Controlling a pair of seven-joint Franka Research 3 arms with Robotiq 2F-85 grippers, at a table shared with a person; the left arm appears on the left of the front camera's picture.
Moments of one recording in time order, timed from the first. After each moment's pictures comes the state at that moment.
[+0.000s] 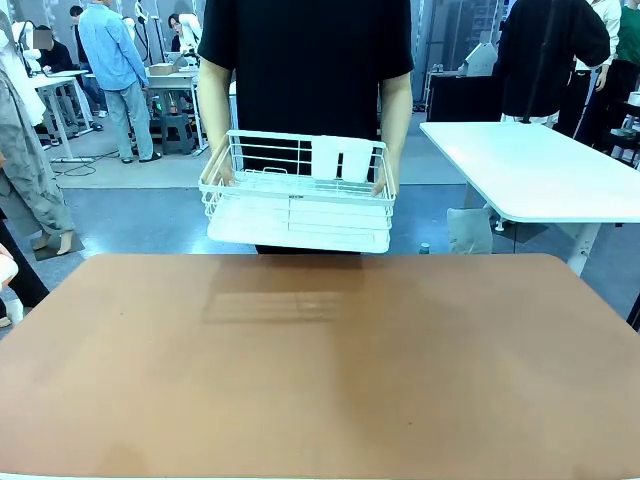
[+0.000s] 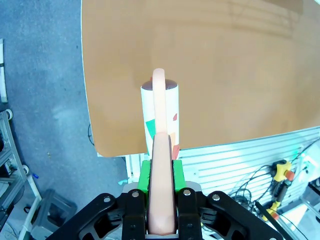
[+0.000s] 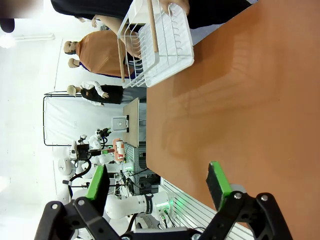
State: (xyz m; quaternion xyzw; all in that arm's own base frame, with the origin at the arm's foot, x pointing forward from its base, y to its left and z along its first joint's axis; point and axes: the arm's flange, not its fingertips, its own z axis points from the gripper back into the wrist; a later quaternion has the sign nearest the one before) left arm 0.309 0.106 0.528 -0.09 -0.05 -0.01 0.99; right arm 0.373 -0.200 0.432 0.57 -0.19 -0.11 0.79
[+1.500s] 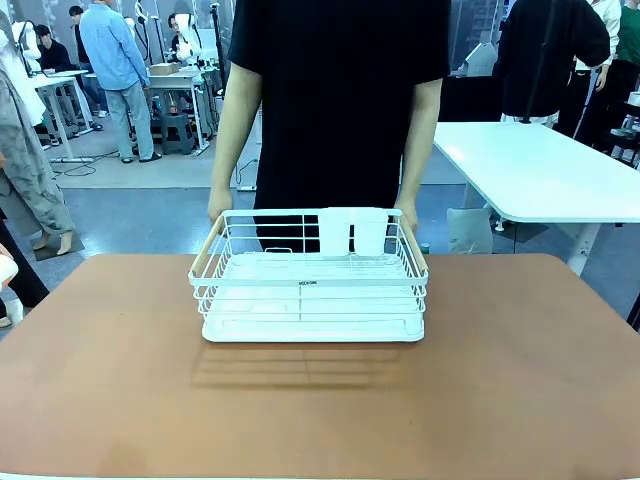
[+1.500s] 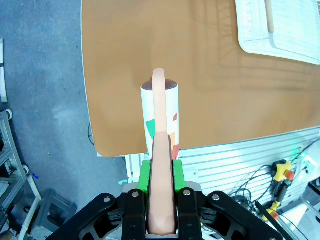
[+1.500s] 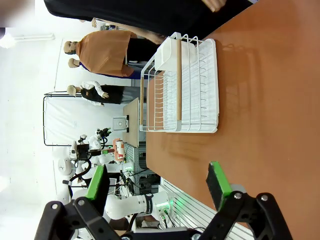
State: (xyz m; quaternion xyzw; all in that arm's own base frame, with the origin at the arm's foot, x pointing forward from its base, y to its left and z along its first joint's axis) left arm 0.309 0.106 0.528 -0.09 -0.05 -0.01 0.99; right arm 0.373 -0.200 0.432 0.57 -0.19 -0.11 0.79
